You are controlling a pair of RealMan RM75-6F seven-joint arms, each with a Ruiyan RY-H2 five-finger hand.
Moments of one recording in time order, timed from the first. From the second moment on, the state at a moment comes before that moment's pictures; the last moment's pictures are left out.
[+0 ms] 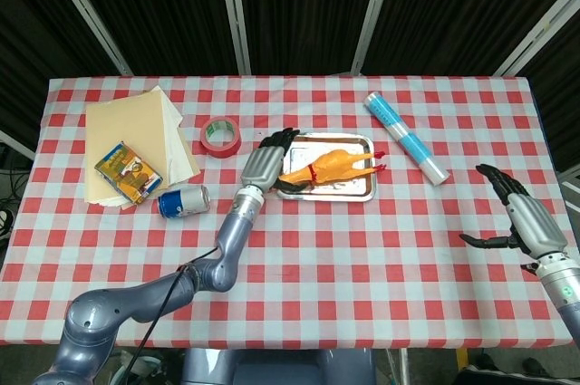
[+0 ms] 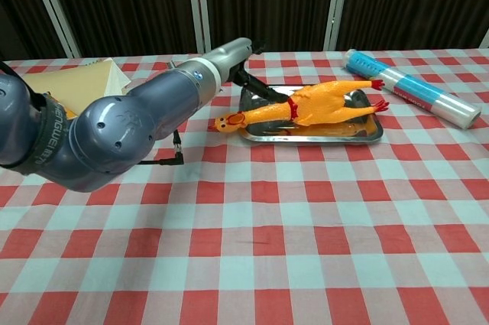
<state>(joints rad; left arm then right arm) -1.15 -2.05 -0.51 -0.86 0.85 0.81 0.21 0.38 -0.86 0.10 -1.68 -1.40 1.07 0.53</state>
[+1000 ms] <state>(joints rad) -0.47 -1.20 -0.08 -1.86 1.25 1.37 0.23 0.29 -1.02 0.12 -1.61 -1.36 1.30 0.18</state>
